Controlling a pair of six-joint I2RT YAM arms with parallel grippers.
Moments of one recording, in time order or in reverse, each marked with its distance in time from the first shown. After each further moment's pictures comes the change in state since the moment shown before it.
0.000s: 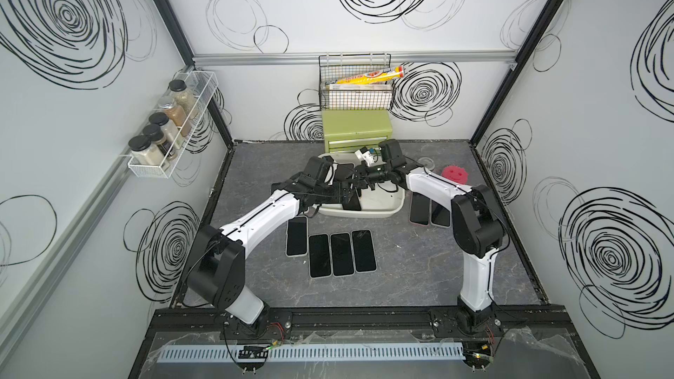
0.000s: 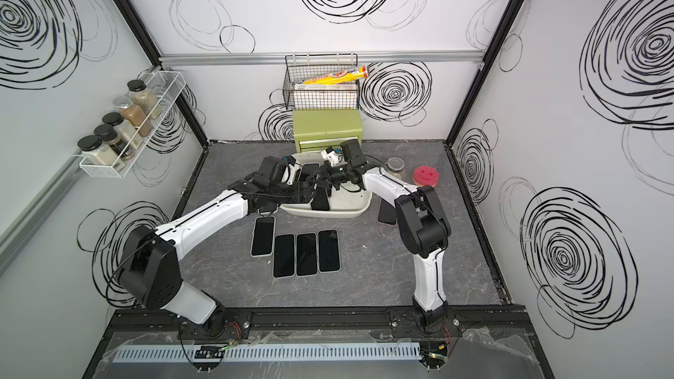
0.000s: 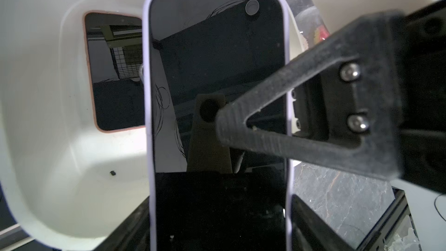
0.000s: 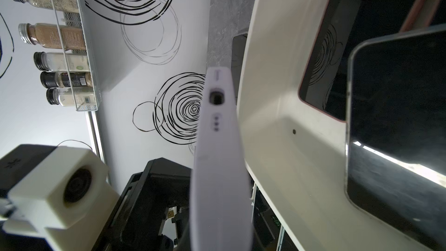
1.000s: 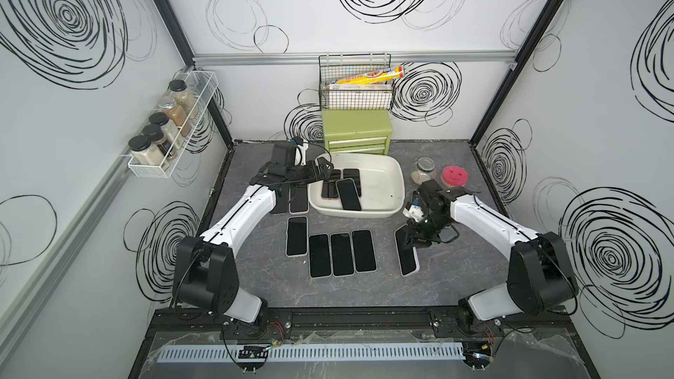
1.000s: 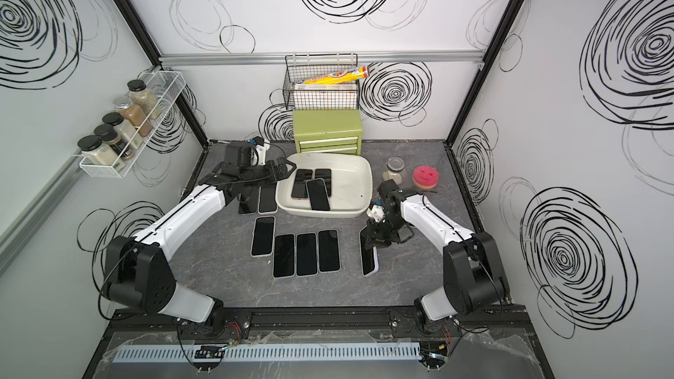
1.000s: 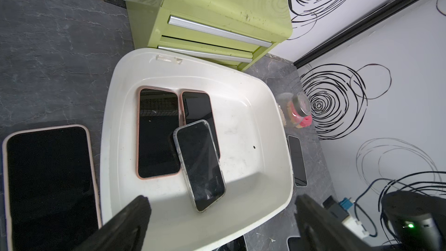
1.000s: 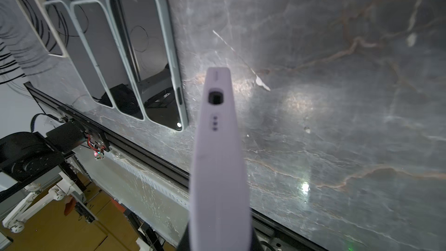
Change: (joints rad) left arm 0.246 -0.055 0.013 0.110 0.140 -0.037; right arm -0.105 -0.509 -0.562 -0.822 0.394 -0.536
